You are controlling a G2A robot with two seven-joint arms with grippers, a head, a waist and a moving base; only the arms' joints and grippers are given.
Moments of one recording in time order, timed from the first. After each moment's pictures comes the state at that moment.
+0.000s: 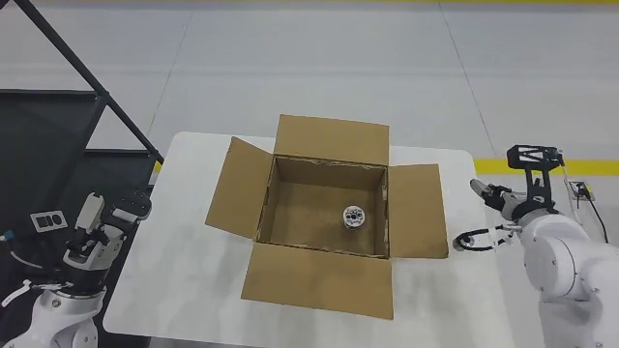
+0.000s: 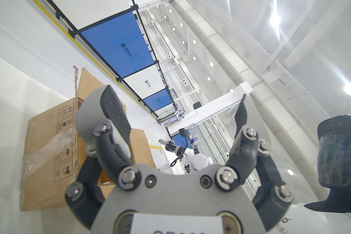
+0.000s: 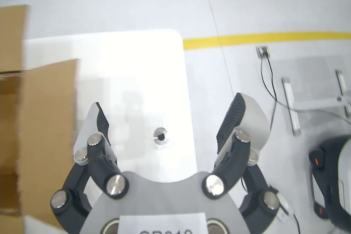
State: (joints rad) left arm 1.51 -1.24 -1.94 -1.93 -0.42 -0.38 -0.56; right arm -1.13 -1.18 1.64 -2.06 -1.28 0.16 1.03
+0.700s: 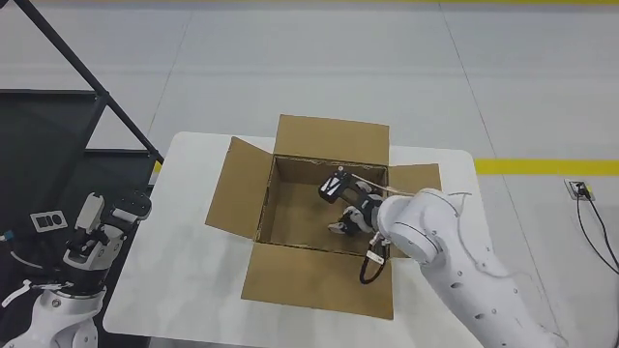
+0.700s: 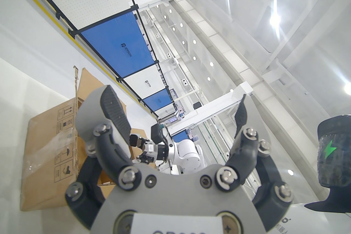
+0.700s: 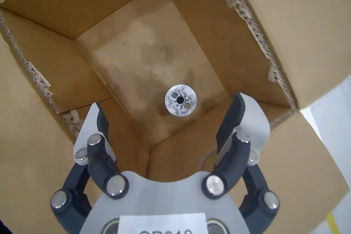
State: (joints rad) left arm 1.51 -1.24 -1.94 -1.93 -0.42 -0.38 -0.56; right arm -0.64 -1.27 0.91 -1.52 -1.09 -0.28 1.10
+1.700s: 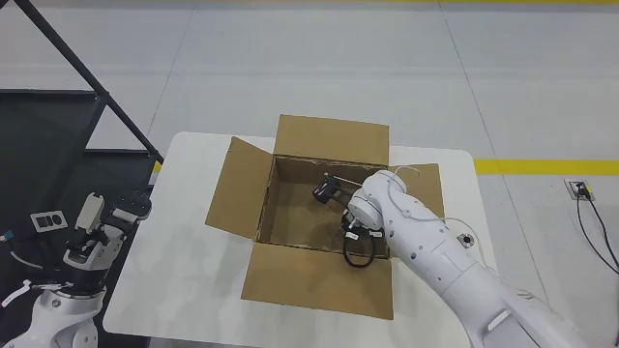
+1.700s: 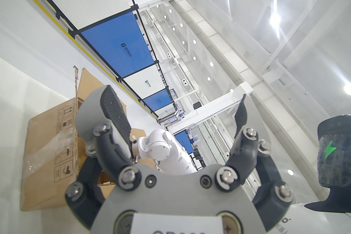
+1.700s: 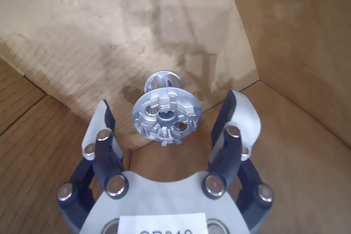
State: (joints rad) left arm 1.51 -1.24 -1.94 -1.93 -0.42 -0.38 -0.56; right arm -0.33 -1.47 0.61 -0.82 -1.03 -0.23 1.12
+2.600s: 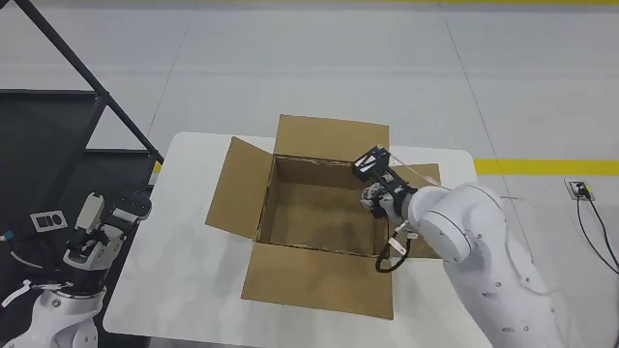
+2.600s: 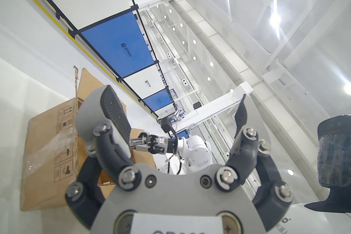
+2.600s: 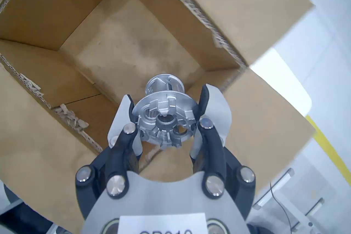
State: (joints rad) left arm 1.51 -1.24 -1.94 -1.93 -0.42 -0.38 -0.56; right arm -0.81 -1.27 1.22 -1.85 -1.20 -0.14 1.32
